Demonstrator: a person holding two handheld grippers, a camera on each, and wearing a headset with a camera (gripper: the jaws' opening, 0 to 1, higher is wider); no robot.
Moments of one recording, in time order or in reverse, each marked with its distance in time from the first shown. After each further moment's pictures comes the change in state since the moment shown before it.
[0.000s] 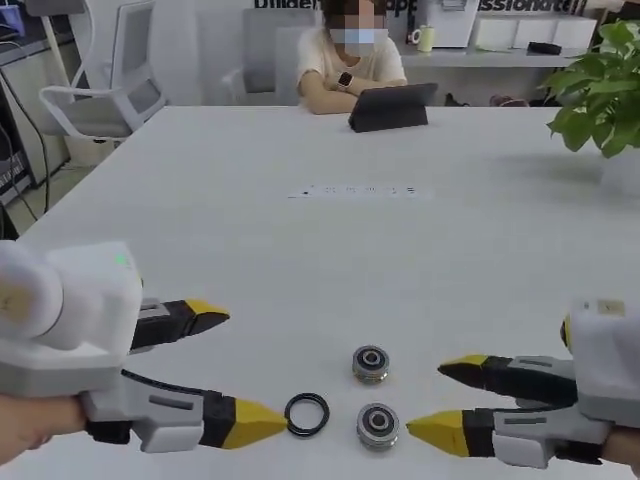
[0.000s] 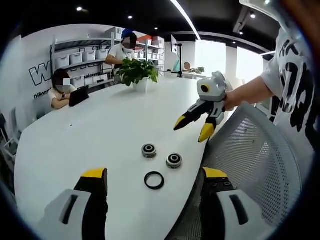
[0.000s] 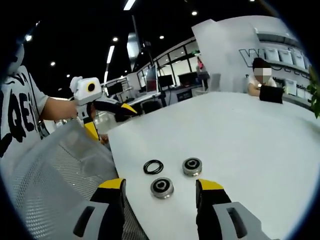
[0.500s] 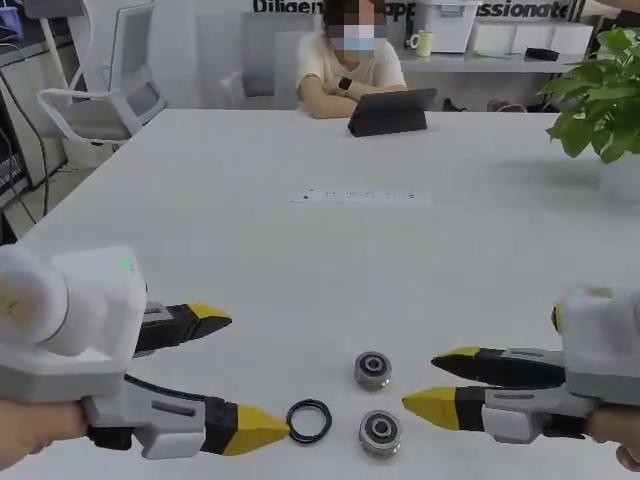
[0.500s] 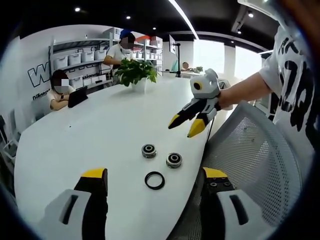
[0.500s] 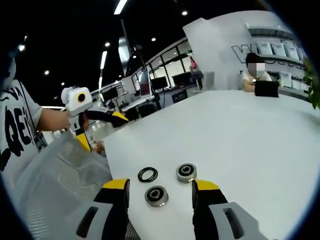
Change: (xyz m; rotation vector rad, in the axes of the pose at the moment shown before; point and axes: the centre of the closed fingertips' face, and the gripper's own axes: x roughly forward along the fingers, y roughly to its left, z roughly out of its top) left arm 0.000 0.002 0.000 0.011 -0.001 -0.012; right arm 0.005 -0.015 0.011 0.077 -0.025 -0.023
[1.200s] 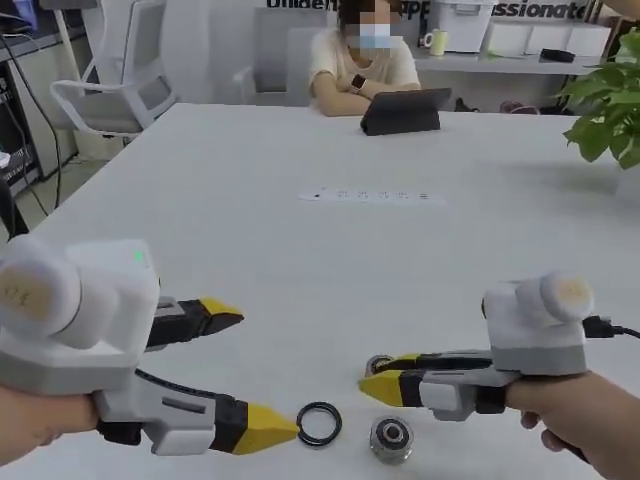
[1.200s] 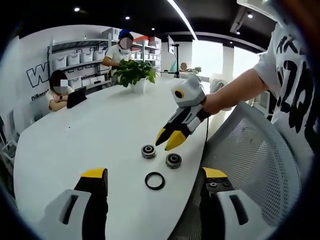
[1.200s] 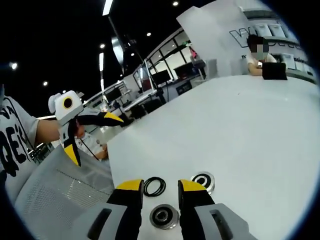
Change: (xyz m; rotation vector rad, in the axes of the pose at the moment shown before) left arm -0.001 0.002 0.002 0.004 -0.004 -0.016; right arm 0.054 0.005 0.008 0.107 0.048 0.087
